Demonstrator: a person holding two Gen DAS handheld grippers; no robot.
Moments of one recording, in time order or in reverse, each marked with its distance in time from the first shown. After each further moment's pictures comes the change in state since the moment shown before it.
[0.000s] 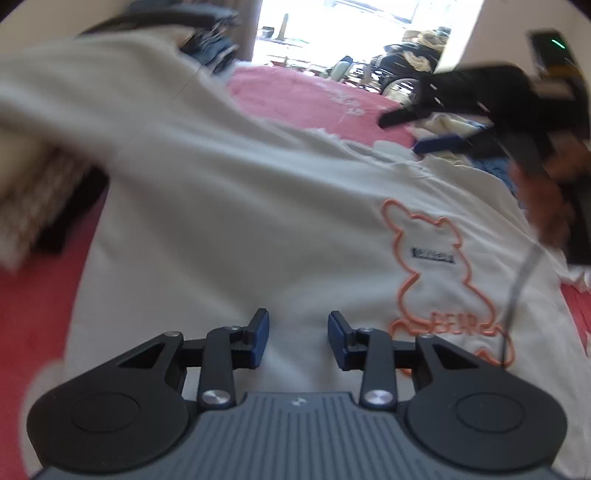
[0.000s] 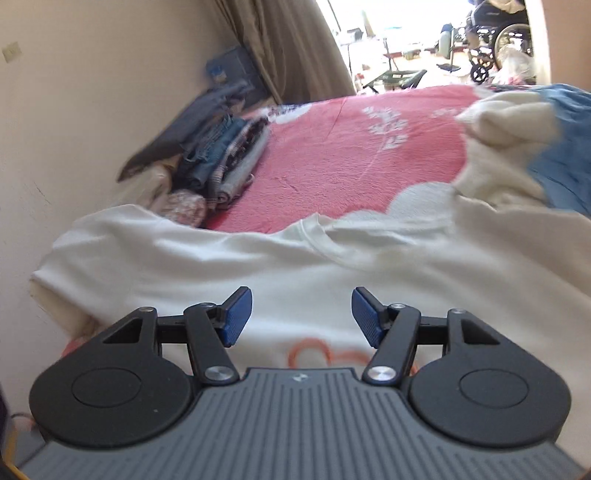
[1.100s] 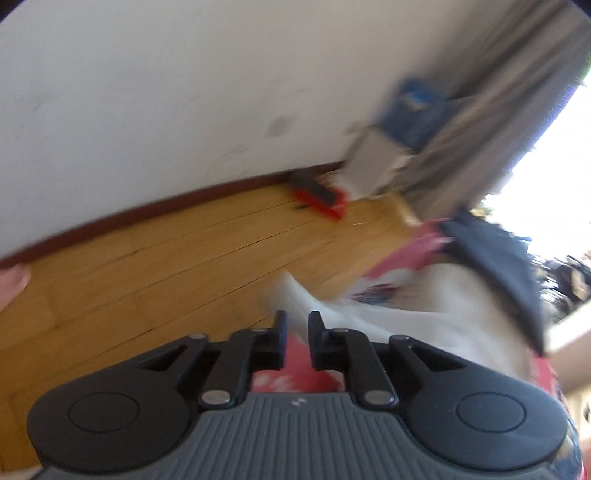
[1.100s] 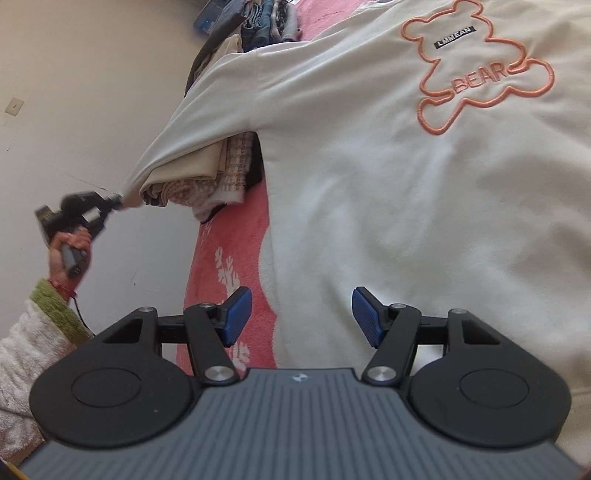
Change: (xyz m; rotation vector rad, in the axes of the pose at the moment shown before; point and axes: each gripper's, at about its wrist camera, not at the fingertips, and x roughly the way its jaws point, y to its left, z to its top) left arm -0.161 0.408 0.164 -0.714 -0.147 0.361; right arm -0.119 0.134 -0.231 0.472 0.173 0.227
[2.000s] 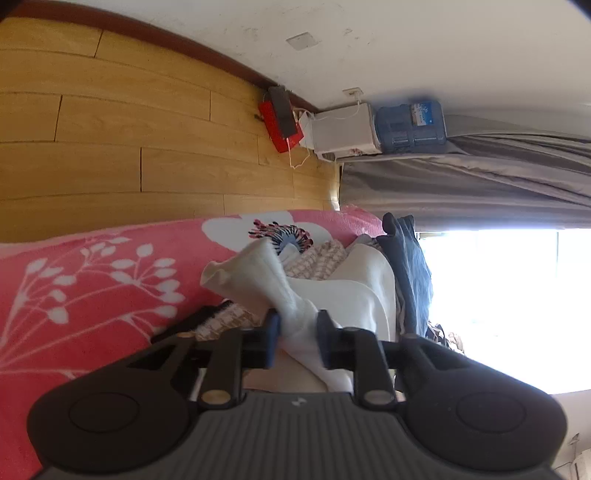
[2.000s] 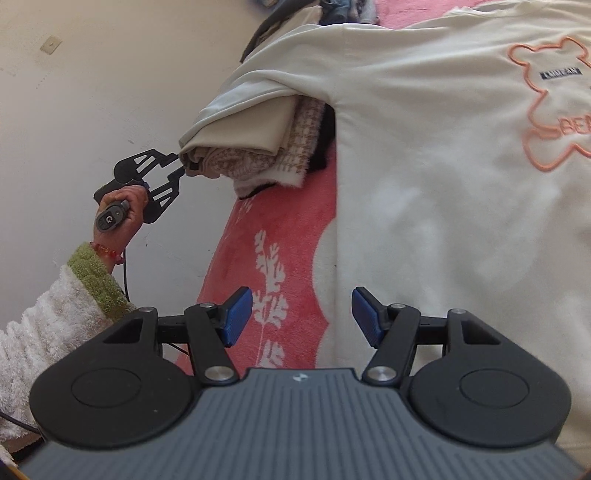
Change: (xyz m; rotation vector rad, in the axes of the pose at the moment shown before) left arm 0.051 0.041 -0.043 -0.559 0.253 -0.471; right arm 0.026 0.053 0.002 -0.173 0.049 0.047
